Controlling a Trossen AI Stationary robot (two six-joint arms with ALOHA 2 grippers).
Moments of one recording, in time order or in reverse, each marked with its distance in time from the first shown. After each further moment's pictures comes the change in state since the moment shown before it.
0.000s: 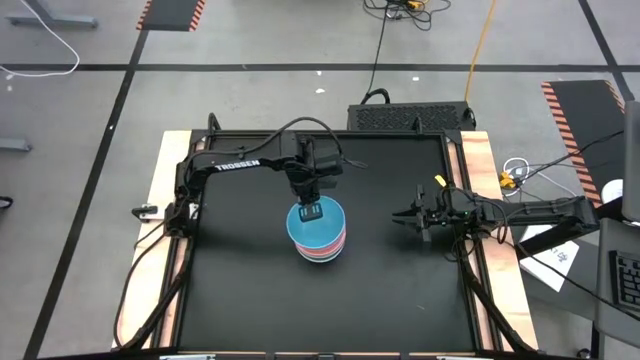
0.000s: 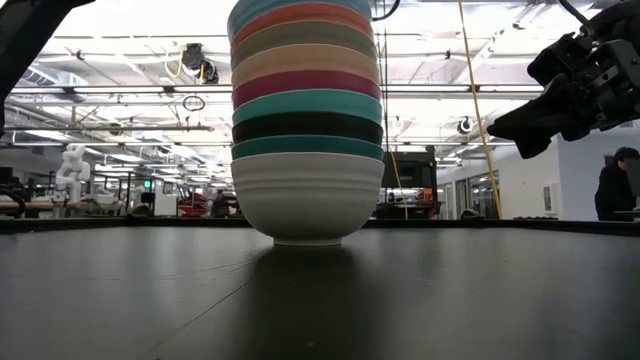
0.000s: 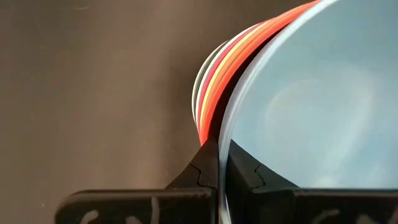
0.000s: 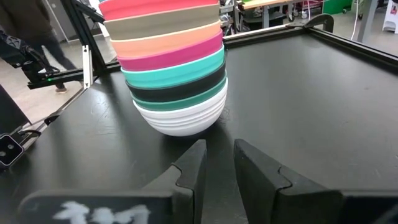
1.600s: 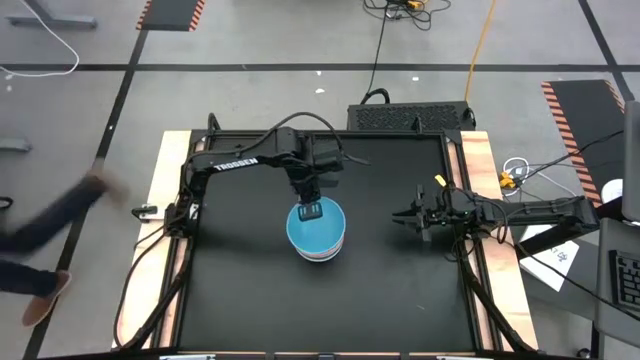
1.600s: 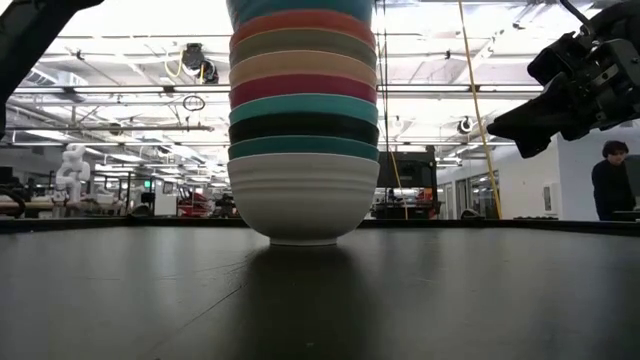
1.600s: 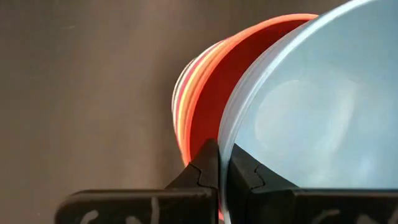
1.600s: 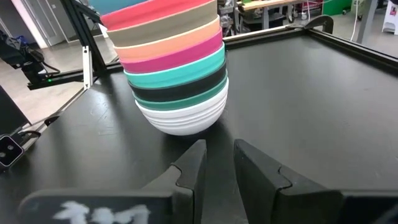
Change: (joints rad) left arm -0.001 0.004 0.175 -0.072 0.068 0.030; right arm 0.000 0.000 0.000 0.004 0.000 -0.001
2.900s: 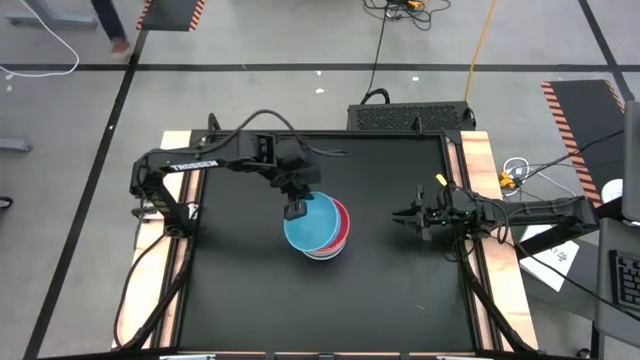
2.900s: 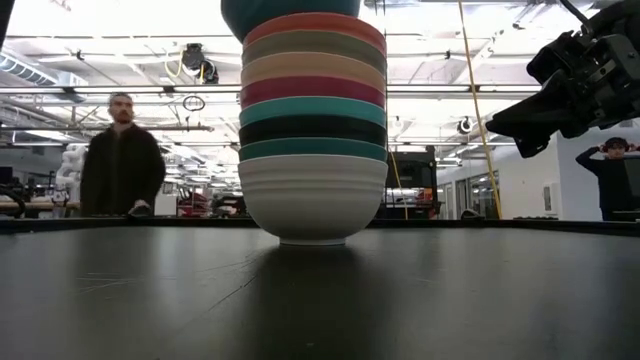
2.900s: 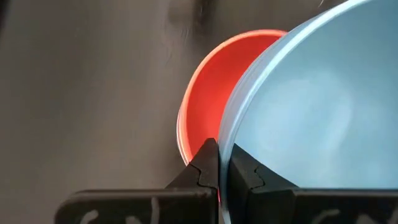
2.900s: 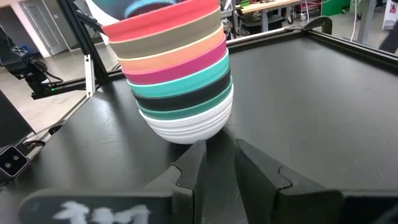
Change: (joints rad) left arm -0.001 -0.374 -0.529 0.476 -0.024 0.031; right arm 0.000 -0.001 0.000 0.017 0.005 0.034
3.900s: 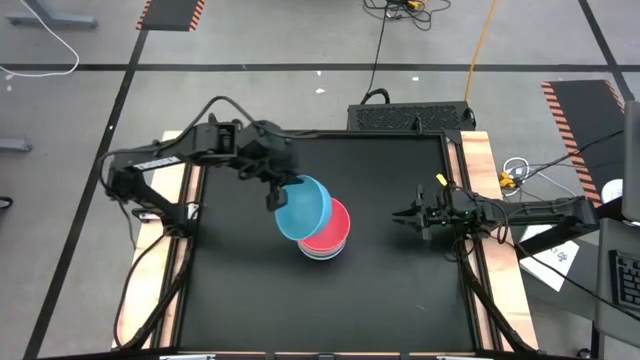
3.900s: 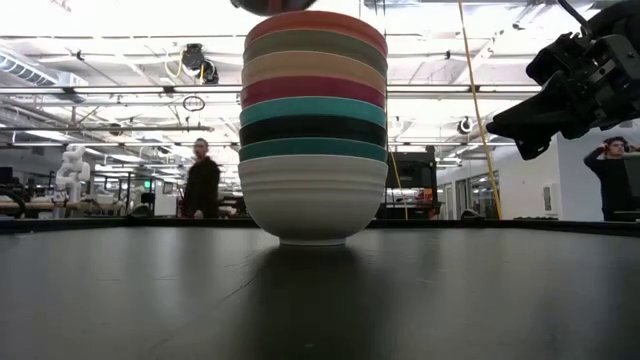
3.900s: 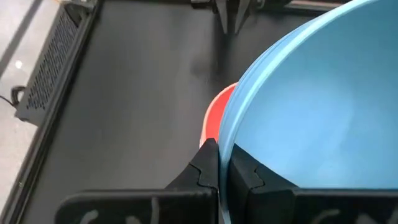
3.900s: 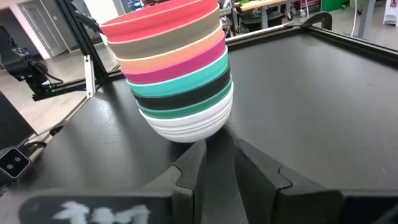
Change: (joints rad) left arm -0.006 -0.190 -0.012 0.050 -0.098 0.030; right arm 0.000 0.000 0.000 -0.006 0.000 0.018
